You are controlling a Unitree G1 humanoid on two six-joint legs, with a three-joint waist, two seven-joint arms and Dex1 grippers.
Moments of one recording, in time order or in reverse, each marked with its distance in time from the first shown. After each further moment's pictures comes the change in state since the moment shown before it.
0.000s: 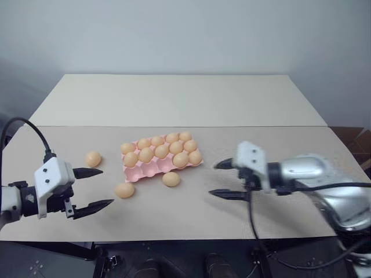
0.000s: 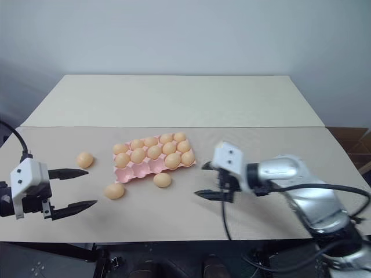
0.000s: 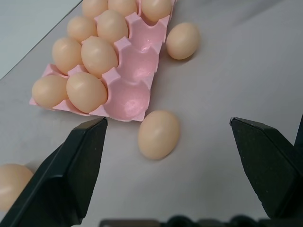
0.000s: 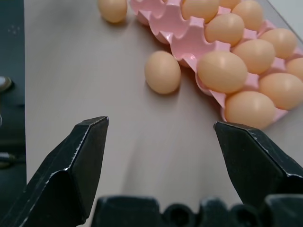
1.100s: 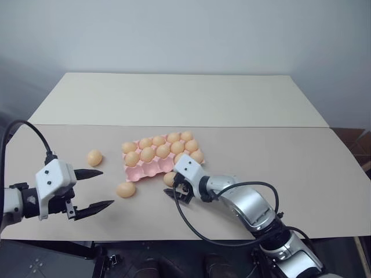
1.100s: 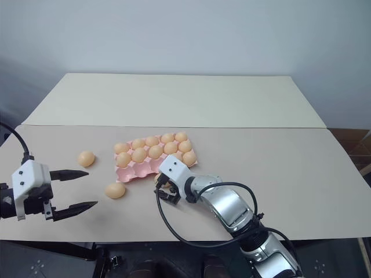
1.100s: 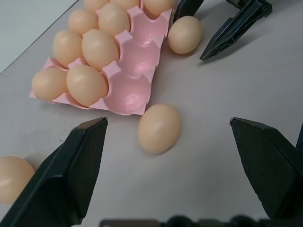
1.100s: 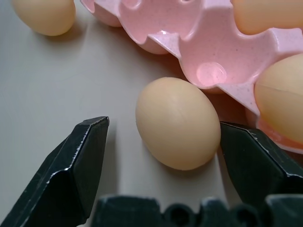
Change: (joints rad) left arm 0.015 -0.010 -0.002 -0.010 0.018 -0.005 0.017; right arm -0.008 0.445 0.254 0.305 -0.255 -0.040 -0.342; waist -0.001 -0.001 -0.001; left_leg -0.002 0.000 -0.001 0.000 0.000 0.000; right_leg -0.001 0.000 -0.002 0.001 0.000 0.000
